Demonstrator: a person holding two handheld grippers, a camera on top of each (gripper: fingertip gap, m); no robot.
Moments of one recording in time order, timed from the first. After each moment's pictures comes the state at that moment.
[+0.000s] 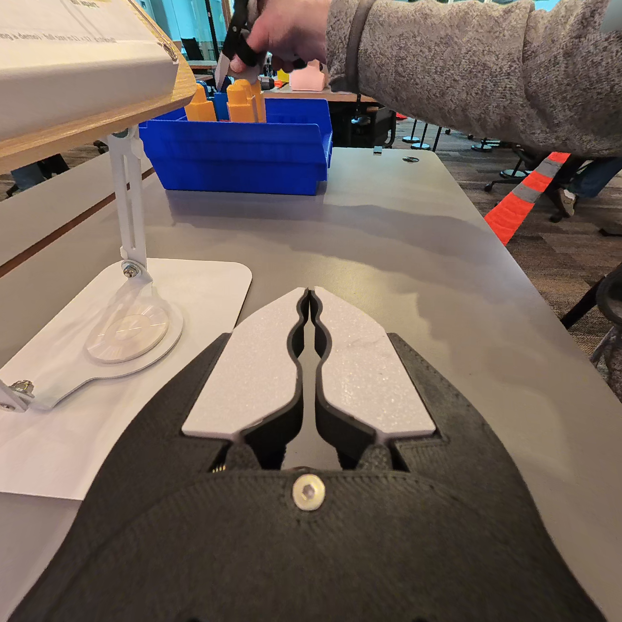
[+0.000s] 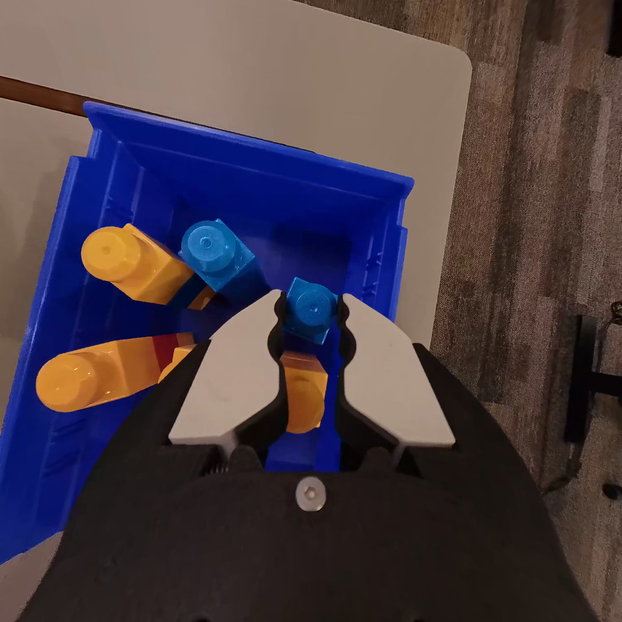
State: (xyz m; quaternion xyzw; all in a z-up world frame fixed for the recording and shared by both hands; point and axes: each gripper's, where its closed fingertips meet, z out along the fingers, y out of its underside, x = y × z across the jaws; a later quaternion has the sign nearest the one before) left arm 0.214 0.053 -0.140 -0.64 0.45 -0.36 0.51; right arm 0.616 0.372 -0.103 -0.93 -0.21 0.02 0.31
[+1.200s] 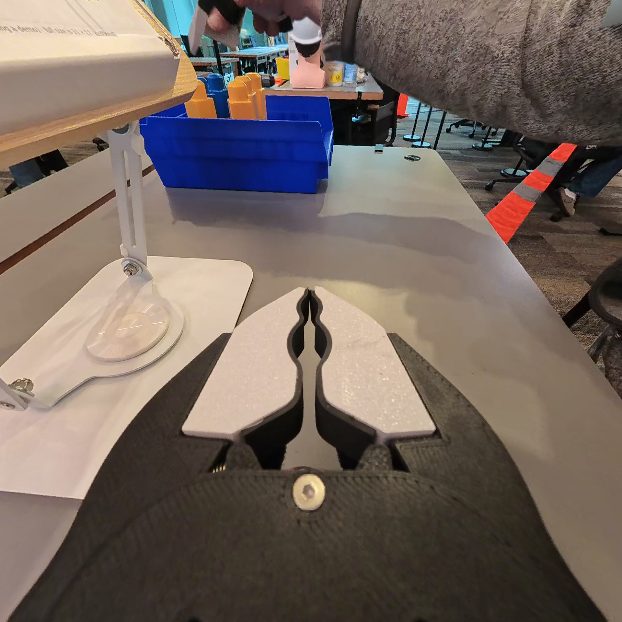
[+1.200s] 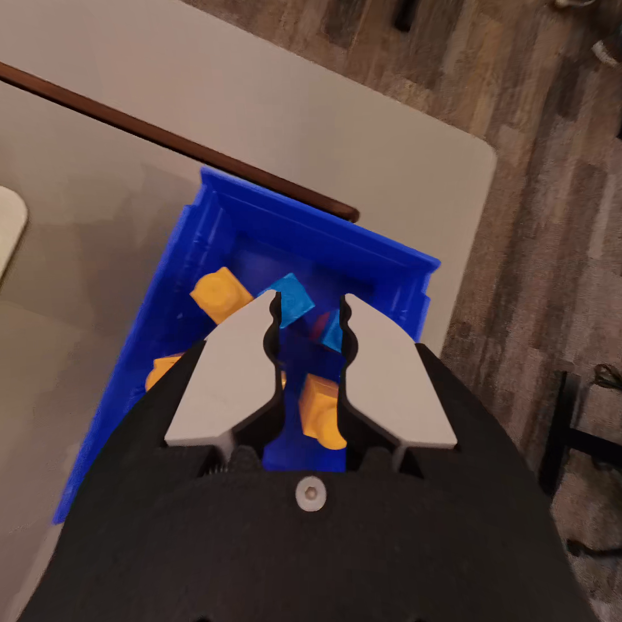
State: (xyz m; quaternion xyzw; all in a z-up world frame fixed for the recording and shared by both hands) left arm 0.214 0.055 -0.142 -0.64 0.45 -0.36 0.51; right arm 0.569 0.377 -0.061 -0.90 -0.29 0.03 0.32
